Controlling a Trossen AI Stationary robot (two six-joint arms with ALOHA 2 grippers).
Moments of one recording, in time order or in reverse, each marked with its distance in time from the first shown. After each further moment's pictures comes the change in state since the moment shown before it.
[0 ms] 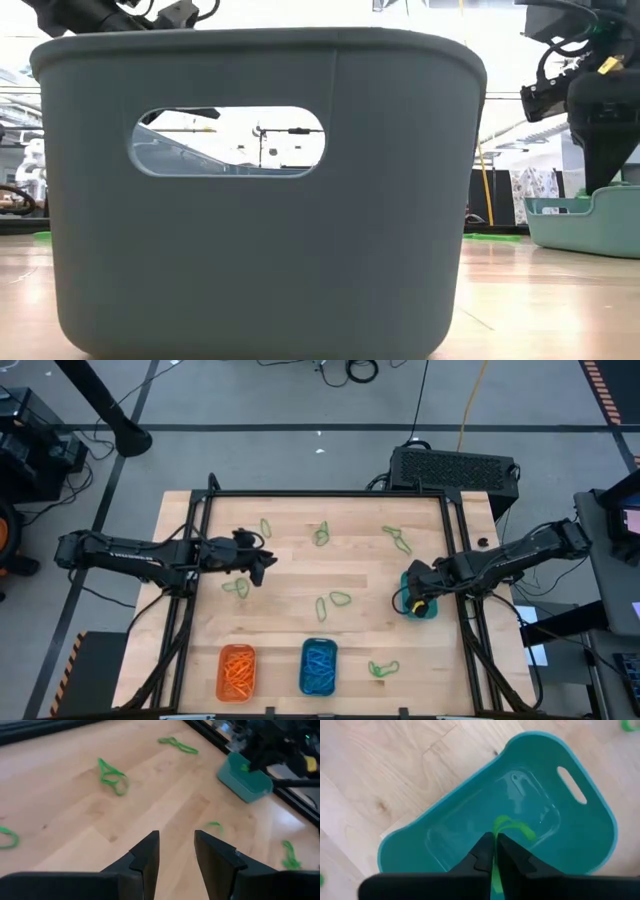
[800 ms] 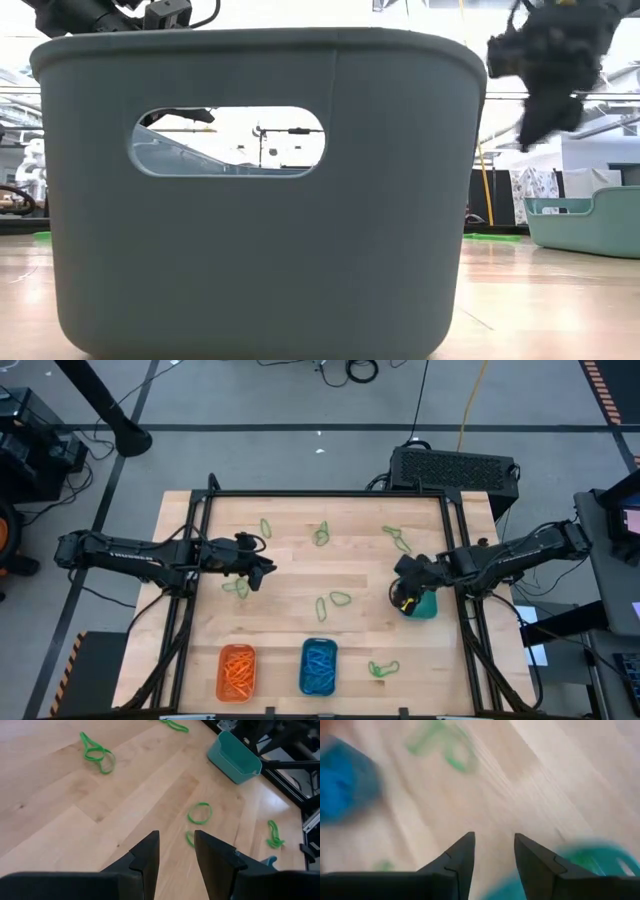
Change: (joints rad) left arm 0.000 0.000 0.000 -0.042 0.111 -0.028; right arm -0.035 -0.001 0.096 0.236 0.005 -0.118
